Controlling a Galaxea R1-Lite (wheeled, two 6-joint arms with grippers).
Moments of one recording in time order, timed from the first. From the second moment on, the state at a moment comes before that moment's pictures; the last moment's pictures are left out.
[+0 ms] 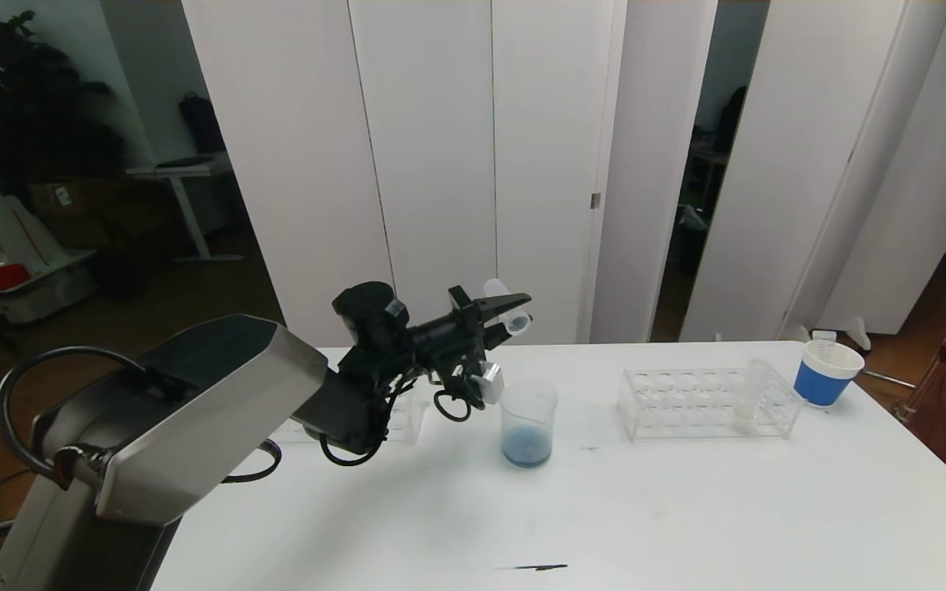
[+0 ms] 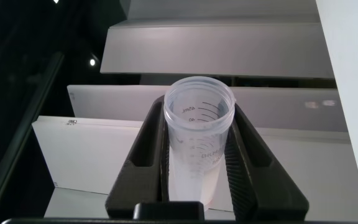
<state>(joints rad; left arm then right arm) -0.37 2.46 -1.39 -1.32 -0.75 1.48 0.00 0.00 0.00 -0.01 -0.01 0.01</state>
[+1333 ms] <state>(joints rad) -0.39 2.31 -1.38 -1.29 -0.09 1.00 0.00 0.00 0.00 -0.01 -0.01 0.01</state>
